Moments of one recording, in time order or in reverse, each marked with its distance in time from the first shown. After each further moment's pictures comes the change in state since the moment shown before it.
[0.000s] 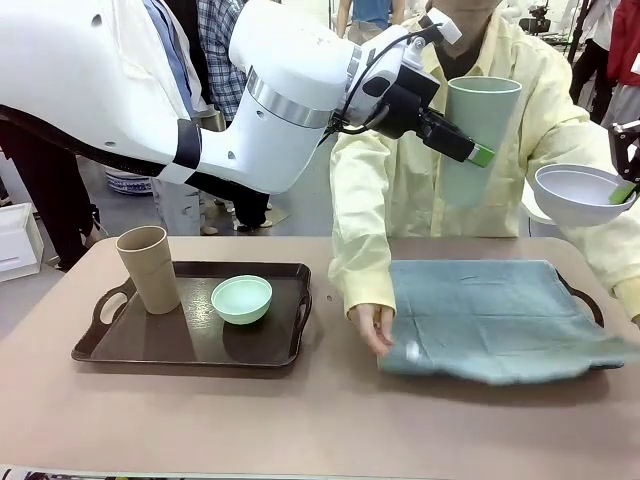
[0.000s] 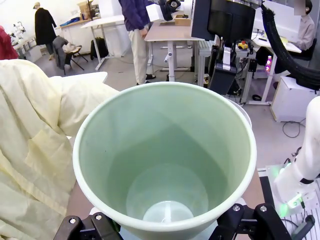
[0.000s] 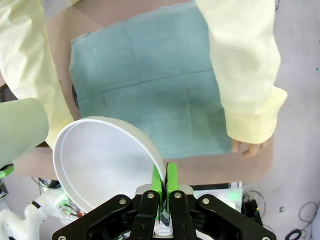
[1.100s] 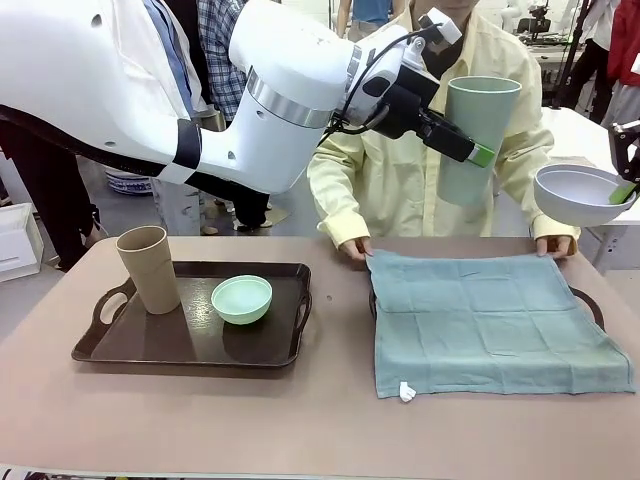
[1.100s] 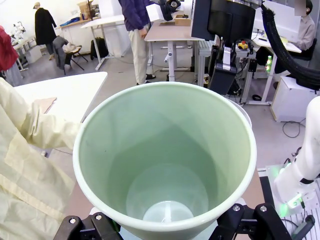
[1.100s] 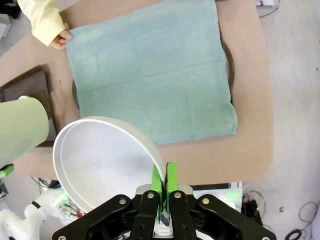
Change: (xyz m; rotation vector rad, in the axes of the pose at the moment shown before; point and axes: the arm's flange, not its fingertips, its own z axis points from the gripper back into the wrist) left arm 0.000 0.000 0.000 0.000 0.000 0.000; right arm 0.000 0.000 0.000 0.000 0.000 0.000
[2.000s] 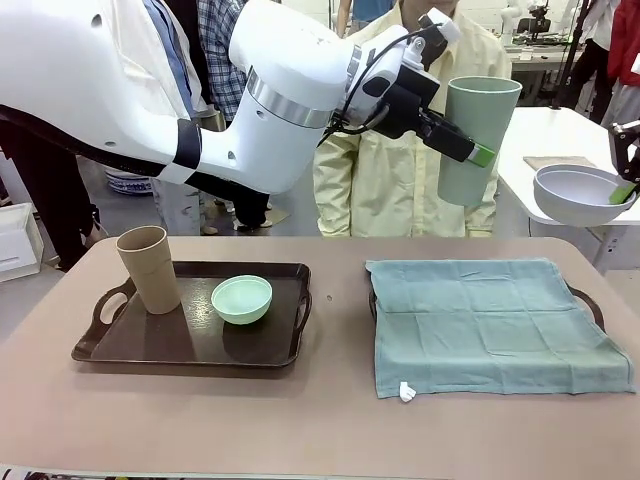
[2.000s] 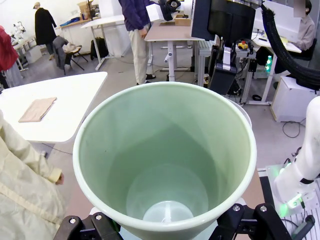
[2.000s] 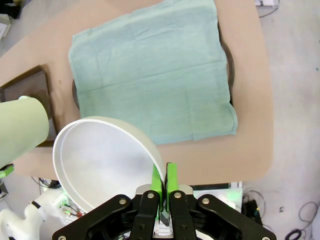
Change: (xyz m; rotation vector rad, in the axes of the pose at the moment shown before) left arm 0.000 0.000 0.000 0.000 0.000 0.000; right arm 0.000 0.000 0.000 0.000 0.000 0.000
